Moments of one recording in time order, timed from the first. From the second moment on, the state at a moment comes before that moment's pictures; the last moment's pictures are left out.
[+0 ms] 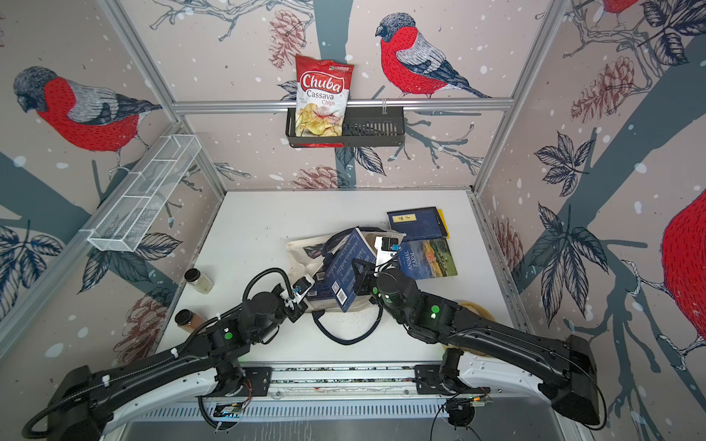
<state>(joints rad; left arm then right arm) -0.97 0.75 0.33 0.06 -0.34 0.27 1.17 0.93 0.76 -0.10 0.46 0.73</state>
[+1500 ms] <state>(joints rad) -0.97 0.75 0.34 0.06 -0.36 0.26 -0.01 0.70 0.58 0.02 -0.01 0.97</state>
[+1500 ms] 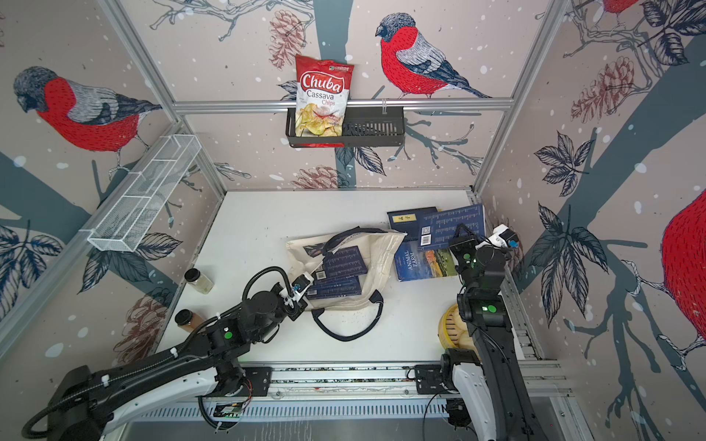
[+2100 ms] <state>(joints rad) -0.97 0.76 0.34 0.06 -0.37 0.26 -0.03 1.06 0.44 0.32 -0.25 1.05</state>
